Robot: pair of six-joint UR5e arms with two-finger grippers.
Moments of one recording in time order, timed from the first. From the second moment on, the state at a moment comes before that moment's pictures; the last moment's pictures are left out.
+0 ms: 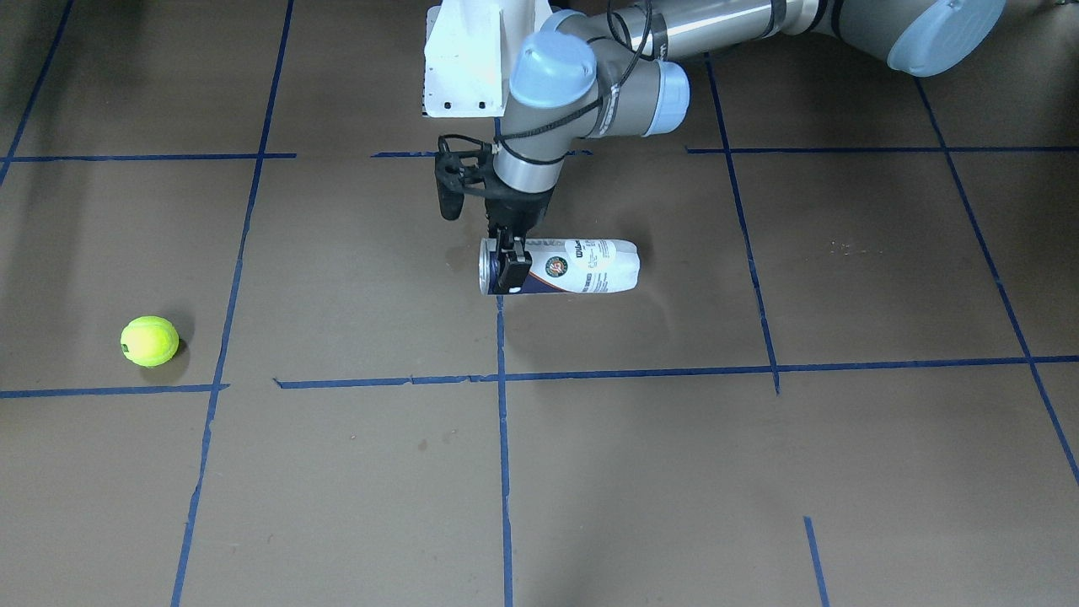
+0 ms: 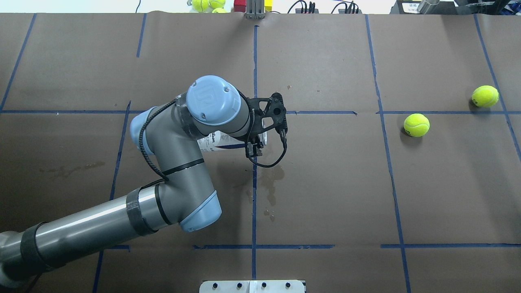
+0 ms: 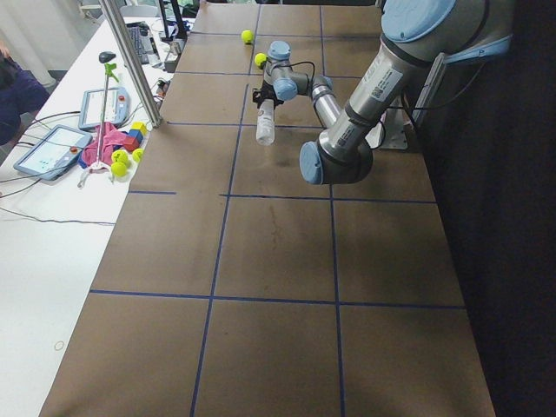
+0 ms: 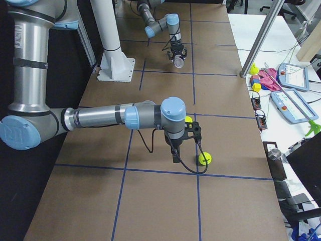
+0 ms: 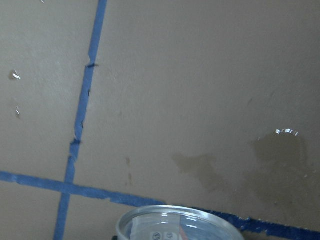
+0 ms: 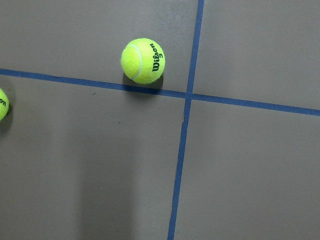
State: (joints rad) left arm -0.52 -2.39 -1.56 -1.85 -1.79 0.14; right arm 1.58 -1.69 1.85 -1.62 2.33 -0.05
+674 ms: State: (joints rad) left arm -0.54 -2.31 -1.65 -2.39 -1.79 -0.26; right arm 1.58 -1.69 1.85 -1.62 2.33 -0.05
